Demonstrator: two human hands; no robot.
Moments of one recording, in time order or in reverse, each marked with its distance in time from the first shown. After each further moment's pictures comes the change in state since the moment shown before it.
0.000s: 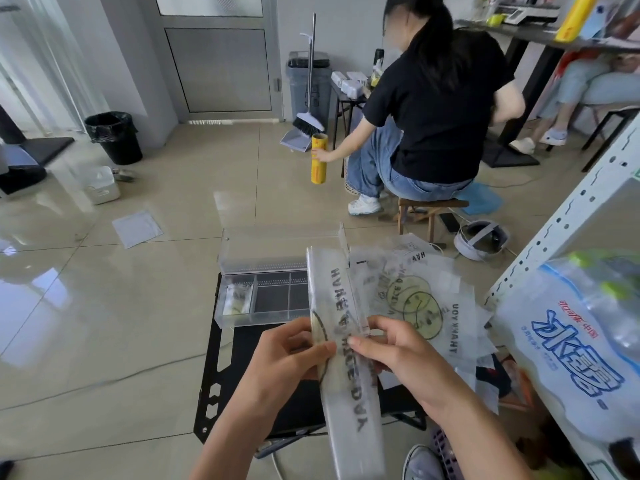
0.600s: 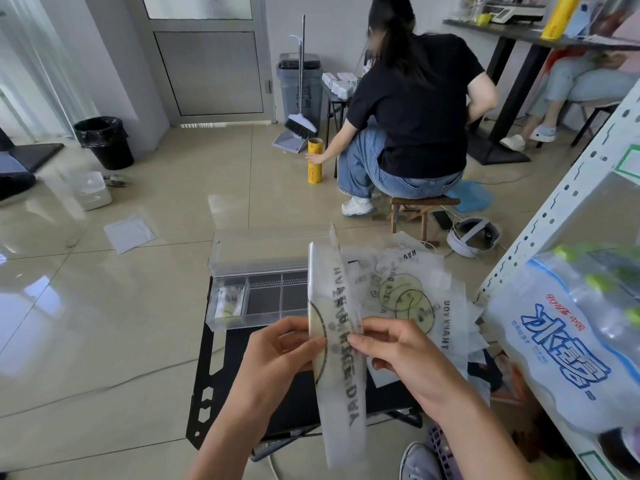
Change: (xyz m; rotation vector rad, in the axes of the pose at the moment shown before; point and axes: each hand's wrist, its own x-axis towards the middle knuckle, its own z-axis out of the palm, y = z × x) left_hand -0.001 0.000 0.008 0.026 0.048 0.034; right_hand -0.002 0.007 -0.014 0.004 0.042 -0.020
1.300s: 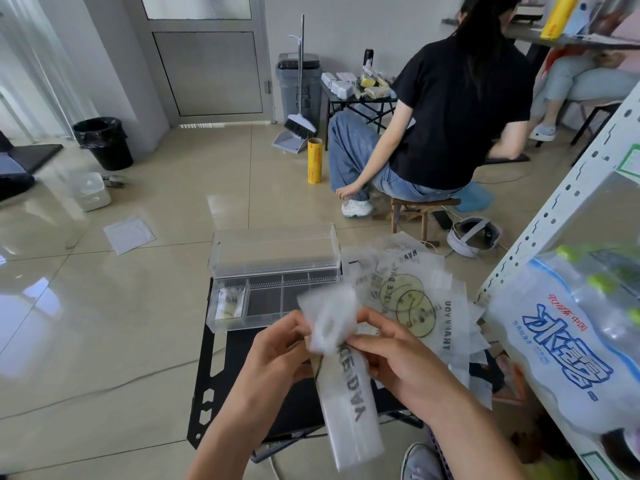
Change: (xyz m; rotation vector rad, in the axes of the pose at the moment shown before) left_hand -0.001 0.002 -0.002 -0.084 -0.108 0.109; right_hand 0.005 -0.001 0.012 0.298 -0.117 0.052
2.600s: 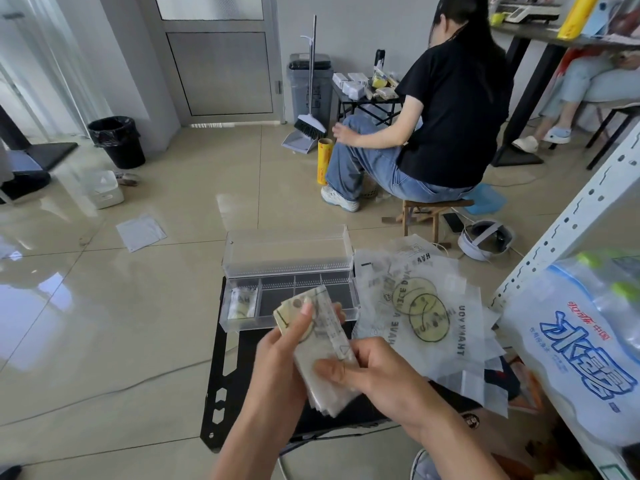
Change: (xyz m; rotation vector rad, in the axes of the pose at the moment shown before) left_hand 0.004 0.004 0.008 -0.371 0.264 -0.139; right_hand 0.004 0.011 0.038 -0.323 -0.082 -0.031
